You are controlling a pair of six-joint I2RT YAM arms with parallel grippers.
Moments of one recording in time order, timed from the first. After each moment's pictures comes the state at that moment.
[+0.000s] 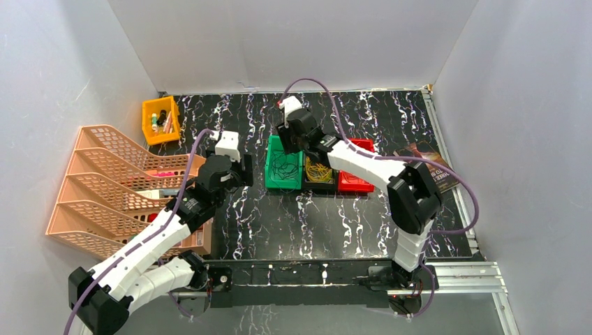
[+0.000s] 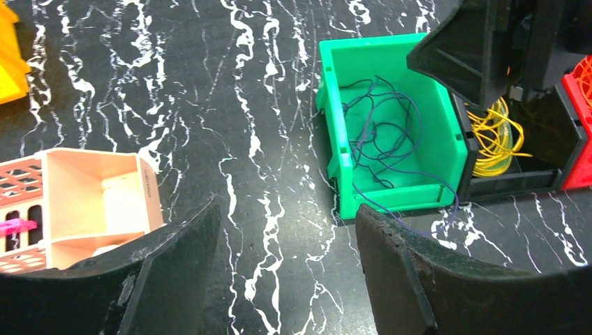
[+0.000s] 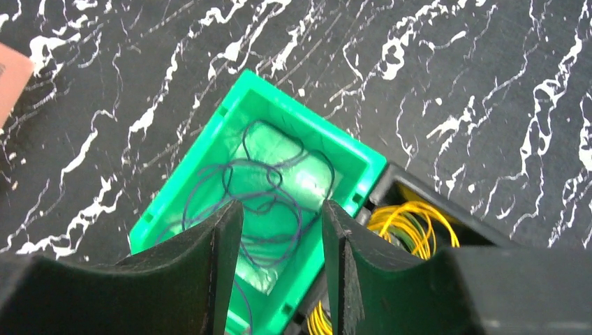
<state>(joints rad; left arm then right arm) -0.65 0.89 0.75 -0.27 -0.45 -0.19 0.79 1.85 1.48 -0.19 0.20 0.13</state>
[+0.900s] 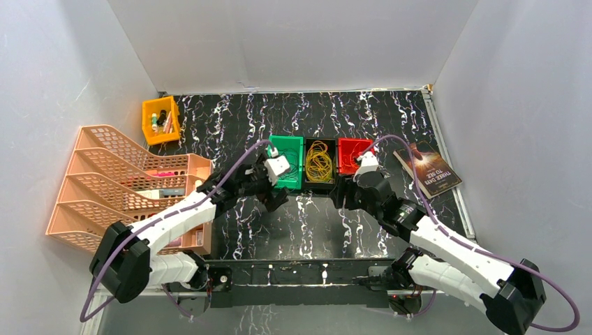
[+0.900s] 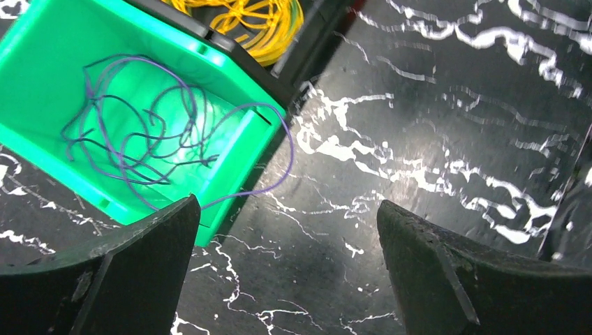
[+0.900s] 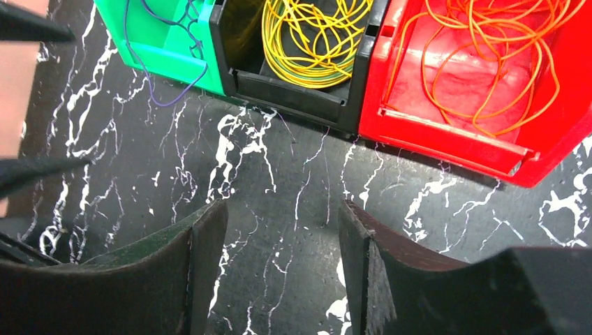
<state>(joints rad) -0.65 1.21 0.74 -0.13 0.33 0.26 0.79 0.85 0.58 -0.29 0.20 0.49</state>
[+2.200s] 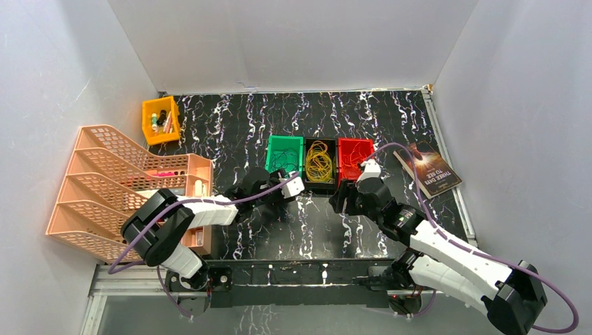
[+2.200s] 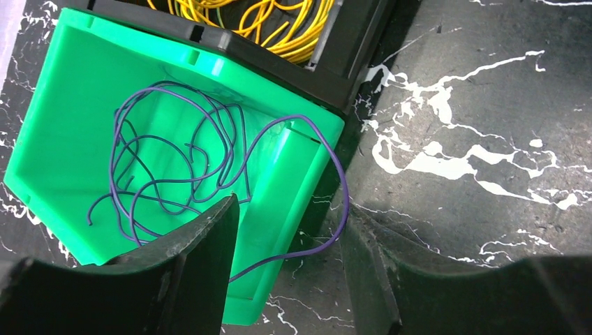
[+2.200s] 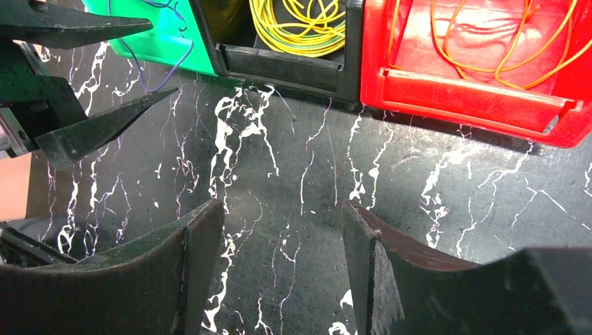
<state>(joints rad) -0.74 1.51 0.53 0.46 0.14 0.63 0.79 0.82 0.49 -0.27 0.19 0.63</state>
